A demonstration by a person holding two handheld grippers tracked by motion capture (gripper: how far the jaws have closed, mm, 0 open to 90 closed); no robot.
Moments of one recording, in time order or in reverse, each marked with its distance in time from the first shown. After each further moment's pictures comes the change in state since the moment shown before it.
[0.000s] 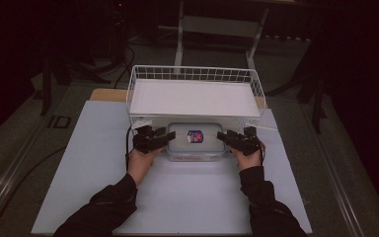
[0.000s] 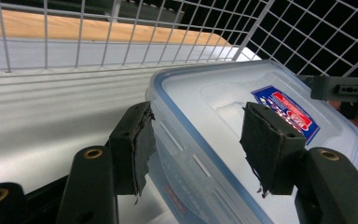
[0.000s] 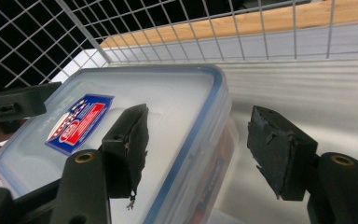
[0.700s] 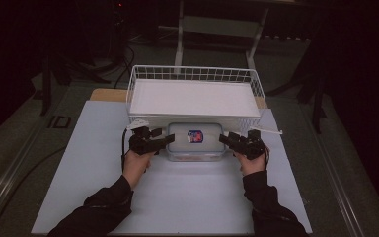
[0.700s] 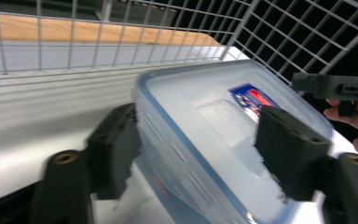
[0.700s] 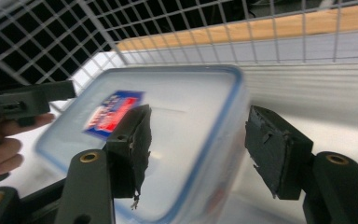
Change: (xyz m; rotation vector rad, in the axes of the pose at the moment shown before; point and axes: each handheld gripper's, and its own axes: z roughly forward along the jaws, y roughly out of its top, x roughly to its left) left arm -0.009 0.002 -0.023 -0.002 -0.047 -0.028; right arm 0.015 -0.003 -0.025 -0.024 0.041 -0.017
